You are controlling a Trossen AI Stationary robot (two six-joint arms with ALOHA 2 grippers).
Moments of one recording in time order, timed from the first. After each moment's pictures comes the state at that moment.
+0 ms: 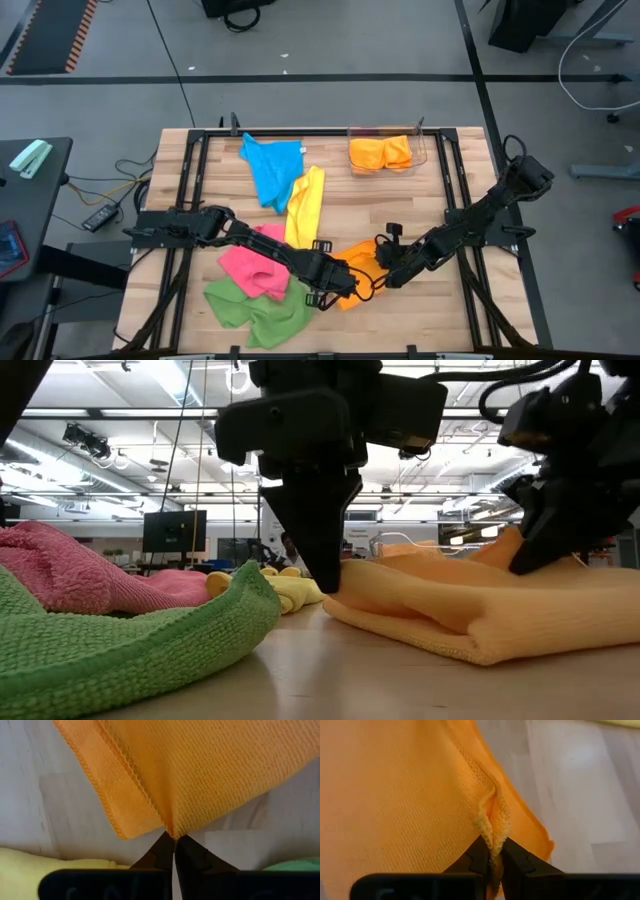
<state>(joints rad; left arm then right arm) -0.37 2.32 1.94 -1.04 -0.21 -0.22 0.56 1.49 0.62 -0.19 0.51 0.48</state>
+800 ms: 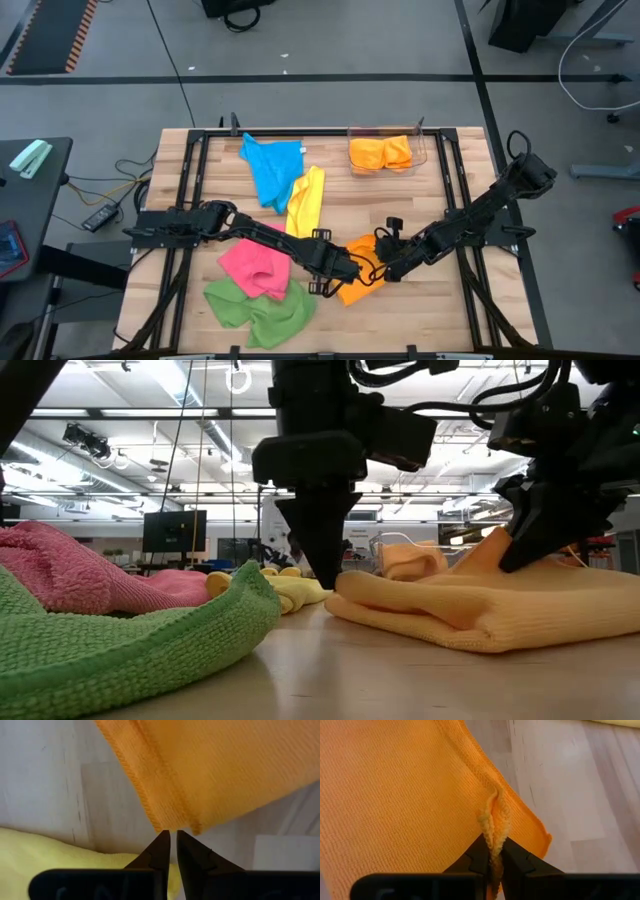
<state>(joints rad) -0.31 2.32 1.94 -1.08 -0.24 -0.22 0.51 1.45 0.62 -0.22 0.50 0.44</state>
